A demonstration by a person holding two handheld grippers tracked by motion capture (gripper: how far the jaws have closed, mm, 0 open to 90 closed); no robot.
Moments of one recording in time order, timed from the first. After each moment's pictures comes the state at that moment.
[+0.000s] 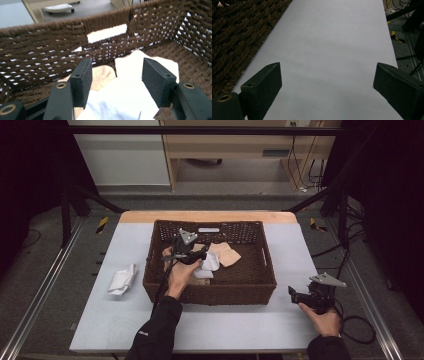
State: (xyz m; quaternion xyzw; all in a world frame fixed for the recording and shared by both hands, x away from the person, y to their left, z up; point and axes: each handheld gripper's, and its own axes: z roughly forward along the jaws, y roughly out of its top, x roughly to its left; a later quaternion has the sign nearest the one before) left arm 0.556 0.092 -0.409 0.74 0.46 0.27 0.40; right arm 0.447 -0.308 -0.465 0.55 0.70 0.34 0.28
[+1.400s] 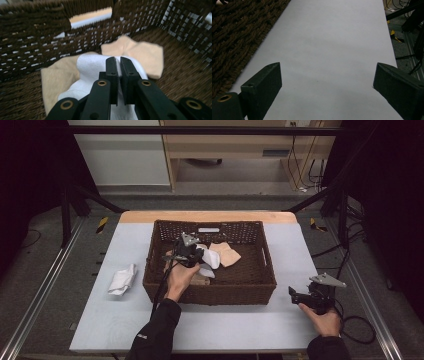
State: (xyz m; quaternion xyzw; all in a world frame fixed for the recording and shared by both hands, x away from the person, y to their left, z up) left arm 0.549 0.095 -0.407 0.76 0.45 0.22 0.42; right arm 0.446 -0.308 -0.465 0.56 0.70 0.34 0.28
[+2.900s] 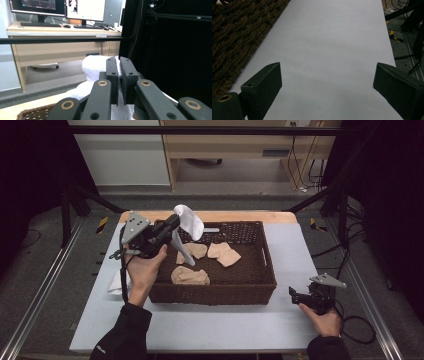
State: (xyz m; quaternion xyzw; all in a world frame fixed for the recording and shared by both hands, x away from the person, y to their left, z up) left arm 0.479 0.166 -0.281 0.62 0.37 0.30 0.62; right arm 0.445 -0.308 -0.464 0.56 0.70 0.34 0.29
